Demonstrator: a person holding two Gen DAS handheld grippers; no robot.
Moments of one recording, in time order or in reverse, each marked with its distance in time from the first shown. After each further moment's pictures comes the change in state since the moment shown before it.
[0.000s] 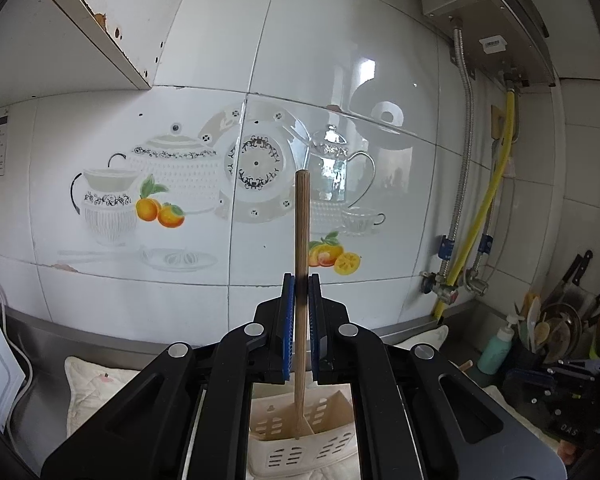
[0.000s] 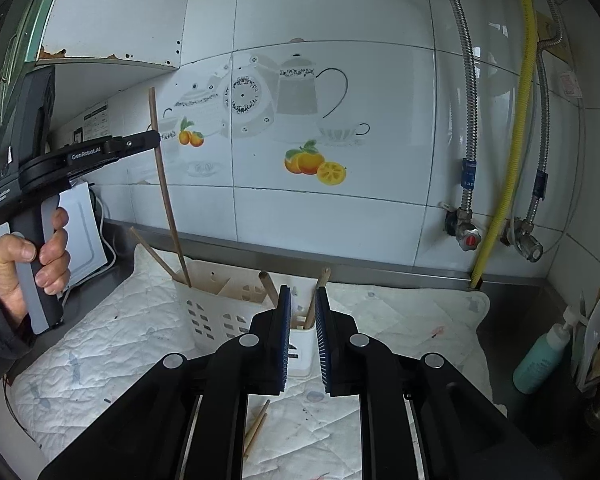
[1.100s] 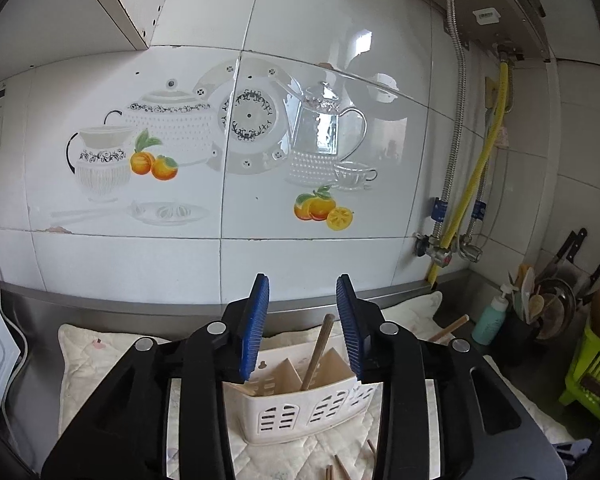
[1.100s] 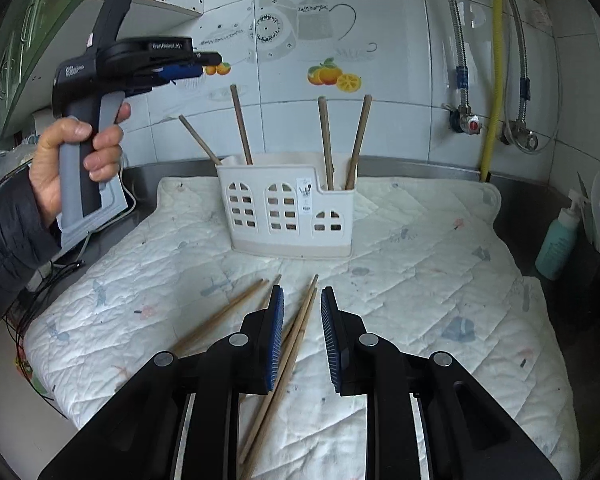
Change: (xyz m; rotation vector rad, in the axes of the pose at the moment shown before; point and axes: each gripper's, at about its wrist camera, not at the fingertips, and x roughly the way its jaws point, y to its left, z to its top) left arm -0.011 -0.002 -0.034 -0.003 0.101 -0.033; right arm -0.038 0.058 -0.128 0.073 0.135 0.011
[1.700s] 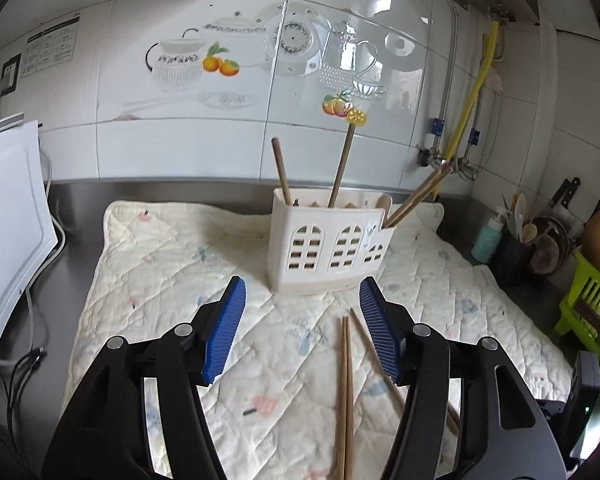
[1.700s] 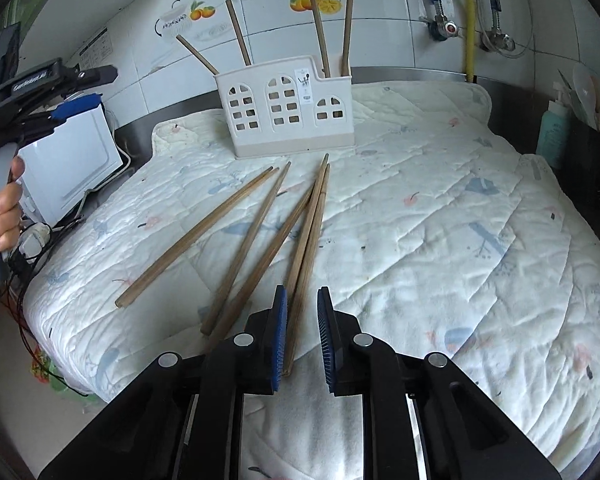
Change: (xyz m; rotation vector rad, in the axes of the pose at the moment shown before) left arm -0.109 0.021 -0.131 -0.049 0.177 0.068; right arm 0.005 0.026 -0.101 0.137 0.135 -0.013
